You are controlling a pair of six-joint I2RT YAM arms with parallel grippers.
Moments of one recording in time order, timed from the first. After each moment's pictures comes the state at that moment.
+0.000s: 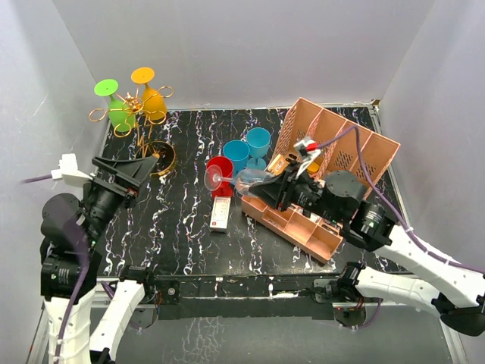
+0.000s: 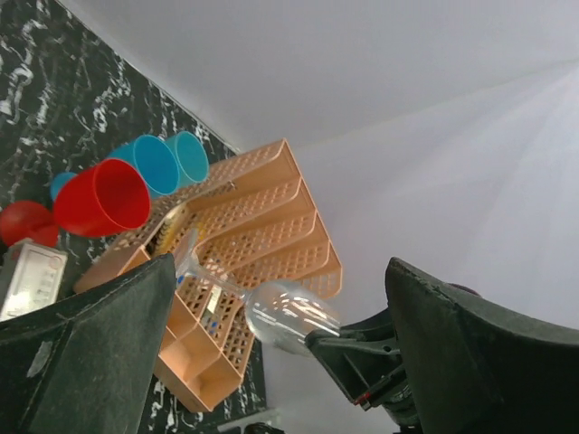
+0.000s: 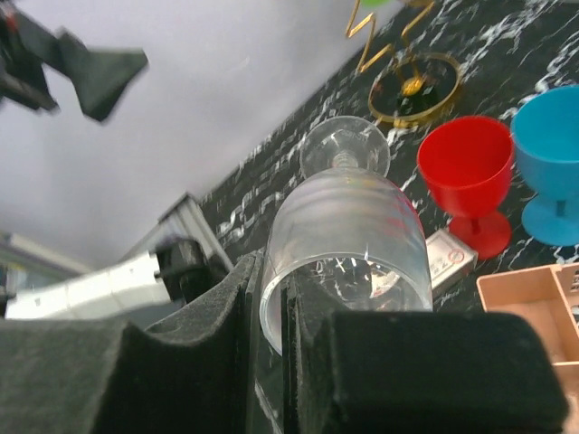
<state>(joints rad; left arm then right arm) -0.12 0.53 1.14 -0.64 0.23 -1.15 0.95 0.83 0.98 -0.16 -0.02 0.52</state>
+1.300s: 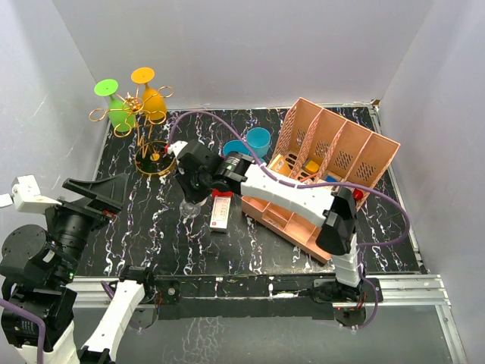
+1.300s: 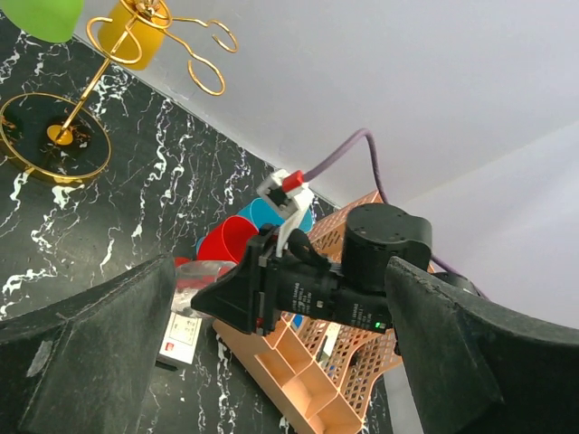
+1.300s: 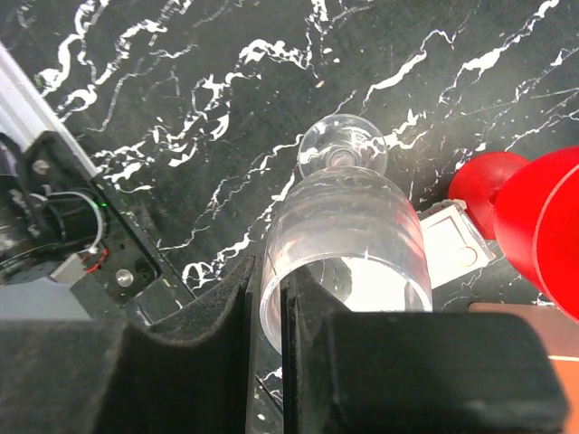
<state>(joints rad) -0.12 0.53 1.48 -1.01 -0.05 -0.78 1.07 1.94 1.96 -0.79 -0.06 0.28</state>
